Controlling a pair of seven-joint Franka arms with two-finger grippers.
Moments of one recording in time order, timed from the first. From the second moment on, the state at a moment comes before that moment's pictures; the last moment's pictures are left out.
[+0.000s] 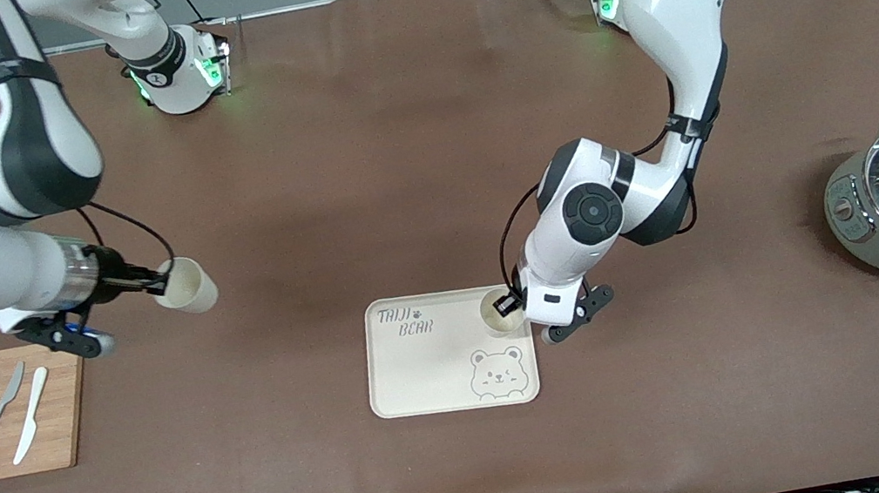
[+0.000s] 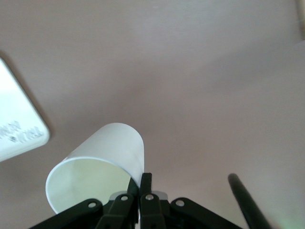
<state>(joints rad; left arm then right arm) -0.37 0.77 -0.23 -1.39 -0.01 2.27 -1.04 0.25 0.25 -0.08 -1.72 0.18 1.79 0.55</state>
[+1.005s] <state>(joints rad) -0.31 0.74 -0.22 -1.35 0.05 2.18 -1.04 0.58 0.67 -0.08 -1.47 0.31 2.19 1.21</state>
